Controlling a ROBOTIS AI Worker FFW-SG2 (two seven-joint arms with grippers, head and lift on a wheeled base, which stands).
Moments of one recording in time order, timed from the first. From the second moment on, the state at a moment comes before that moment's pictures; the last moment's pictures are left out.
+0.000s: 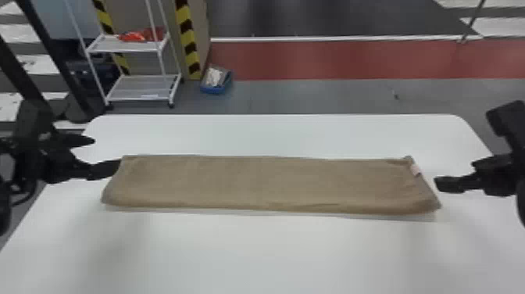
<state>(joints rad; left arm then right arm) -0.23 0.43 0.29 -1.40 -0.29 0.38 -0.99 -0.23 -0.21 -0.22 -1.67 0.71 0.89 1.03</state>
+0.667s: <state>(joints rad) -0.22 0.43 0.30 -1.41 -0.29 0.39 -0.99 -0.25 -0.21 -0.27 -1.67 0.64 0.96 1.02</state>
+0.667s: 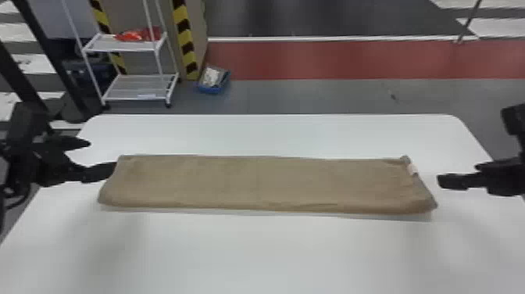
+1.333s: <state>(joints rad) -0.21 0.43 0.30 -1.41 -0.29 0.39 -0.99 -0.25 -0.21 -0.26 -1.67 0.64 0.98 1.02</state>
